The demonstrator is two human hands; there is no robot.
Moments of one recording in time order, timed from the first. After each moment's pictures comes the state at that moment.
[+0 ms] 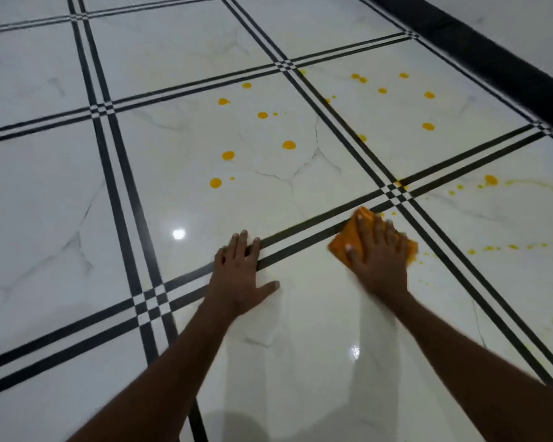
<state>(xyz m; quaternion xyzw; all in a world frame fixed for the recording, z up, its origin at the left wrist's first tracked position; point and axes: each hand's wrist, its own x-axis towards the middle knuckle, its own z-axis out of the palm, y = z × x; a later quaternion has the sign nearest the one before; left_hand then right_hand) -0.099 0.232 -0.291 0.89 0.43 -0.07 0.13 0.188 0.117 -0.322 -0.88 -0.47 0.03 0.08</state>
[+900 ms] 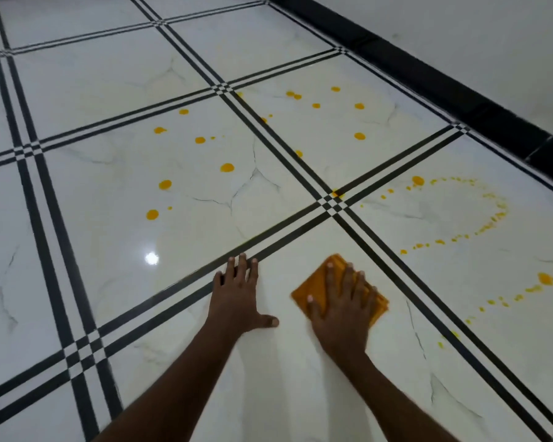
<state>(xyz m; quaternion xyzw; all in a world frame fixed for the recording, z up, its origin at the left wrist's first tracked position) 0.009 0.192 -0.271 0.90 0.38 -0.18 0.12 0.166 0.033 -0.315 -0.92 -0.37 0.05 0.10</state>
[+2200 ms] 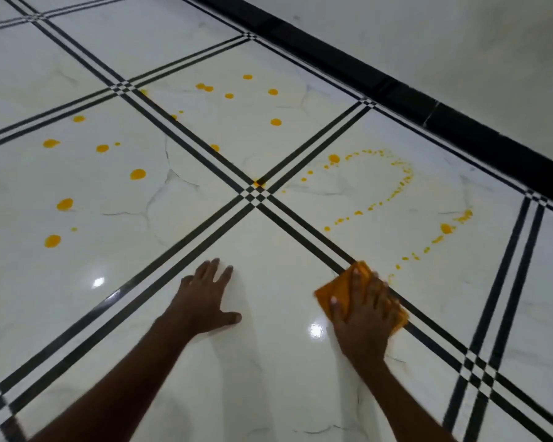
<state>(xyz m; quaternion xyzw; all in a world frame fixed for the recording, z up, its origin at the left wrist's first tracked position) 0.067 0.167 -0.256 0.94 0.24 -0.23 0.12 0.233 -0.106 -0.323 -0.98 -0.20 -0.02 0.07</state>
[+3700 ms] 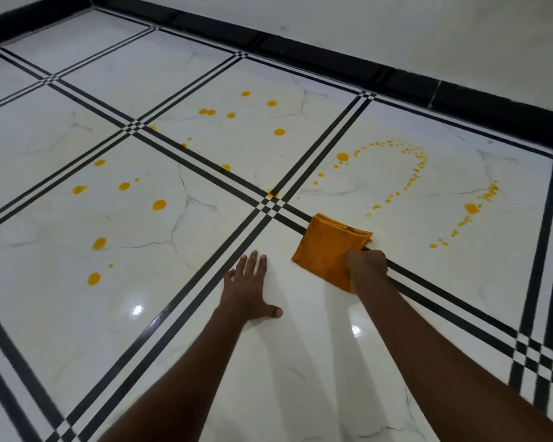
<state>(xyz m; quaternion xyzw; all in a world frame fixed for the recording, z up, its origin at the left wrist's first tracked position) 0.114 0.184 -0.273 0.94 0.23 -0.22 0.10 0.290 0.018 -0.266 -0.86 0.23 0.24 0.39</state>
